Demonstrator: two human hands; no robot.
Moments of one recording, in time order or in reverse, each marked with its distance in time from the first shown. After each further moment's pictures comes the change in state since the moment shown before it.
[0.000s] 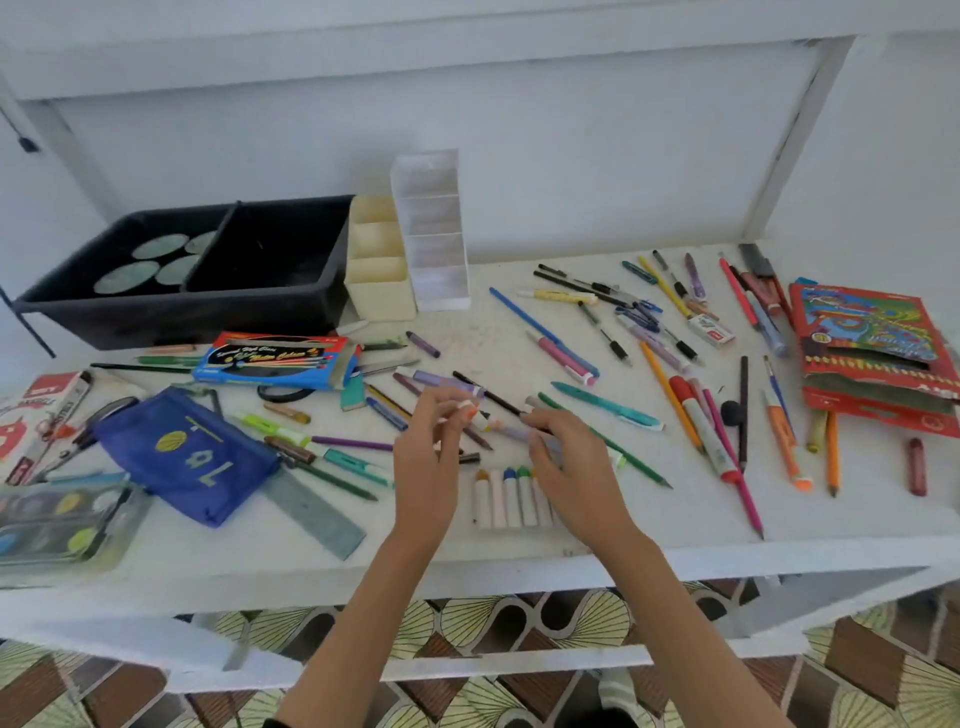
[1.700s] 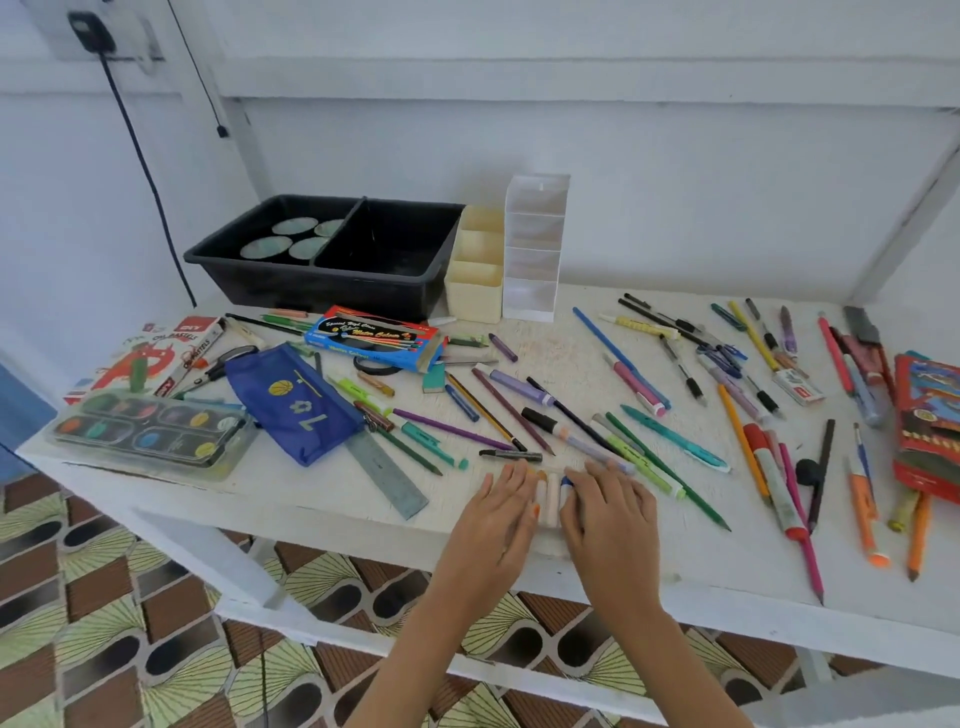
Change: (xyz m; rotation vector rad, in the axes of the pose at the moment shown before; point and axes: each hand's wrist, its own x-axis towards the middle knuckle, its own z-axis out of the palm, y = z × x) left_hand -0.077 -0.028 -0.018 0.439 -0.361 0.067; right_hand -0.044 0.010 0.028 -0.544 0.118 -0.230
